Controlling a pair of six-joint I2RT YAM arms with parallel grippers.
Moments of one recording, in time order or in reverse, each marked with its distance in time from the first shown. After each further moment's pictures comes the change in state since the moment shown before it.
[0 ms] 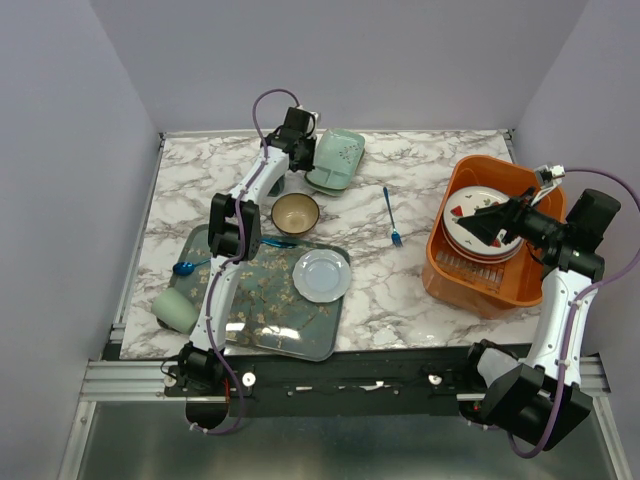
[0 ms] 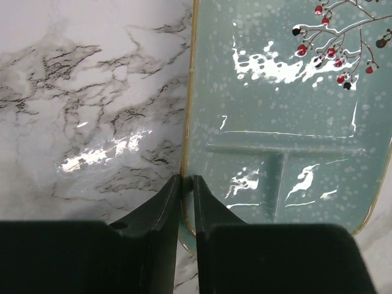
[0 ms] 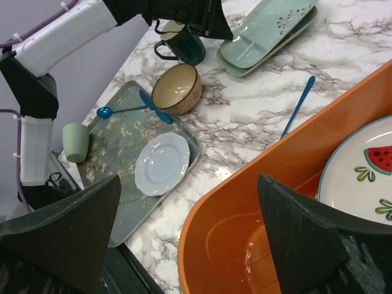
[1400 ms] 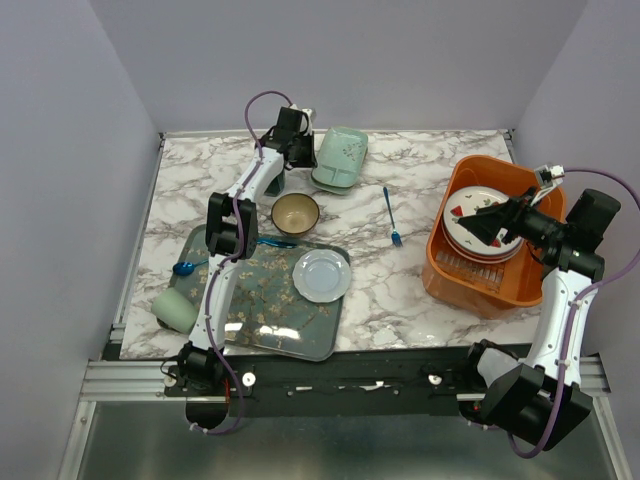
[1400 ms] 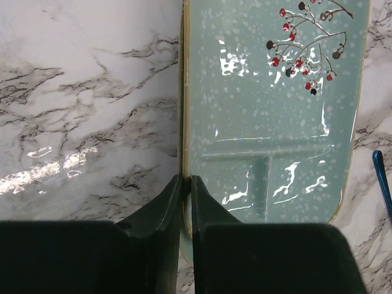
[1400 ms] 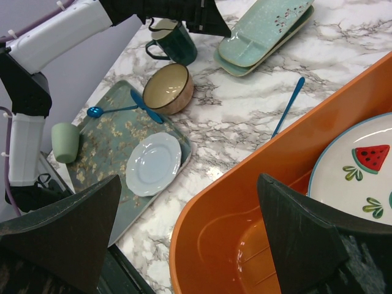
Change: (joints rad) left arm 0.033 0.027 -0.002 0.100 0.177 -0.109; right arm 0.000 0.000 0.000 -0.001 0.024 -0.026
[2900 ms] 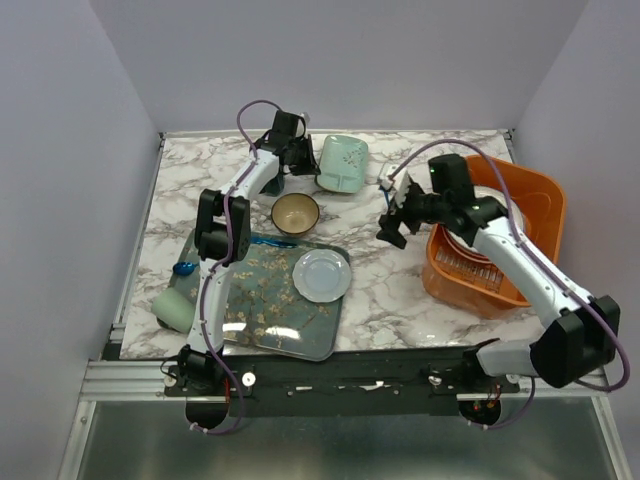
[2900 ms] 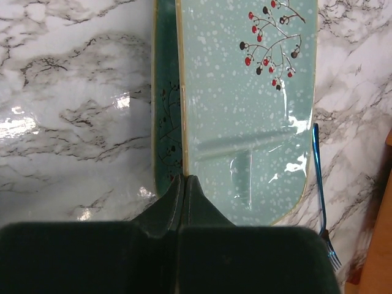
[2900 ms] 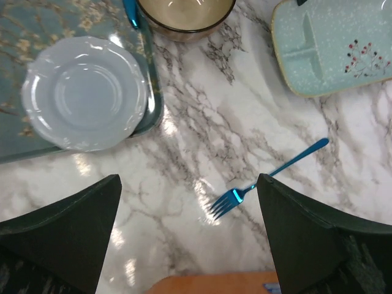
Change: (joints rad) left arm -0.002 -0.179 -0.276 0.071 0.089 -0.202; right arm 0.863 0.327 0.224 -0.105 0.673 -0.582
